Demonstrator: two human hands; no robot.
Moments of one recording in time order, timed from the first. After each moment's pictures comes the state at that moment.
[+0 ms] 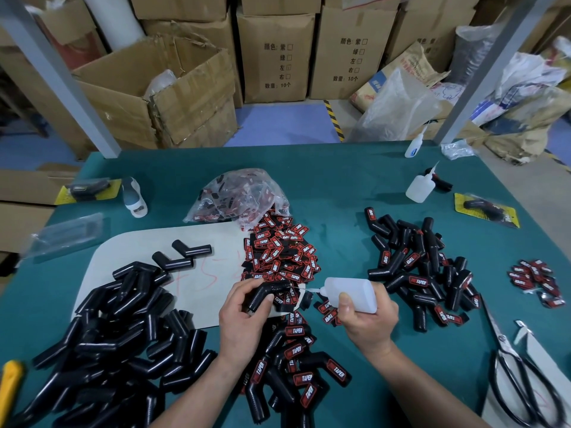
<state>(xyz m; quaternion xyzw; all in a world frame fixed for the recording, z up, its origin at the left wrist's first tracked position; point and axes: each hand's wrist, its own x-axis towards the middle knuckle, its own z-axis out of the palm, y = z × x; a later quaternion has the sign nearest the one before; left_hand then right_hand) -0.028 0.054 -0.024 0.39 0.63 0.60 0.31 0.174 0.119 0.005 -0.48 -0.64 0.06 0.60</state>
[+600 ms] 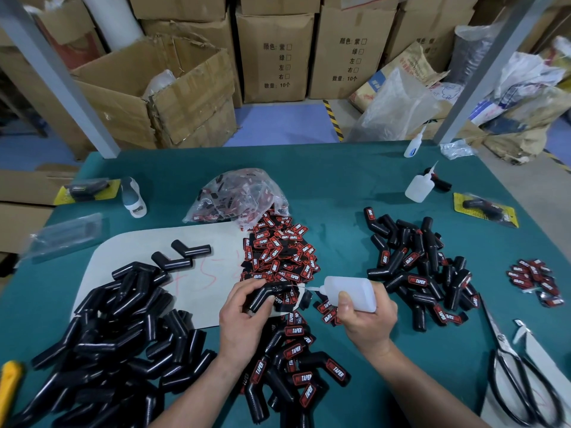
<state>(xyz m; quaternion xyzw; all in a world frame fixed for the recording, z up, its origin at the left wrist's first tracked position) -0.028 0.053 -0.018 0.42 0.64 0.58 0.29 0.174 0.119 0.007 -0.48 -0.65 0.06 0.59</state>
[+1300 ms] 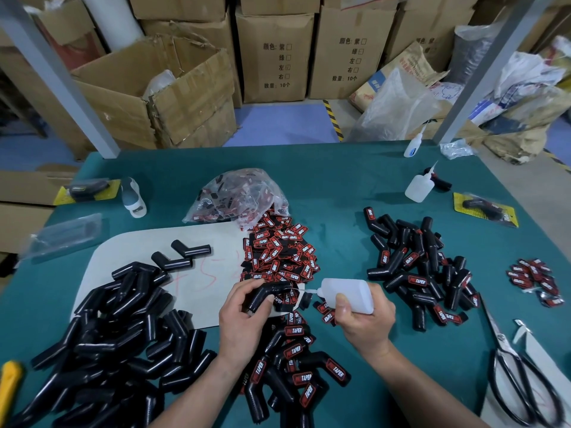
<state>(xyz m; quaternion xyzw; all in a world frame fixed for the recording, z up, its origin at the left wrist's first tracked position) -0.027 0.053 -0.019 0.38 0.62 0.59 0.33 0.172 0.114 0.011 -0.47 -0.65 0.09 0.59</state>
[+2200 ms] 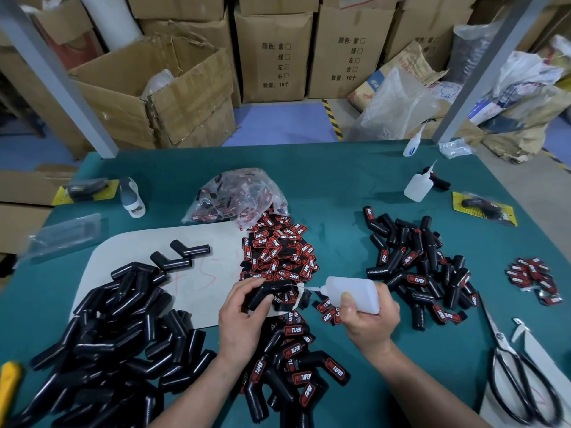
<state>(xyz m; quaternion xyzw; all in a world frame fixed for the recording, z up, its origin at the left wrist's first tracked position) -0.030 0.055 -0.028 0.41 0.63 0.58 0.31 0.174 0.114 0.013 -0.47 -0.62 0.13 0.61</state>
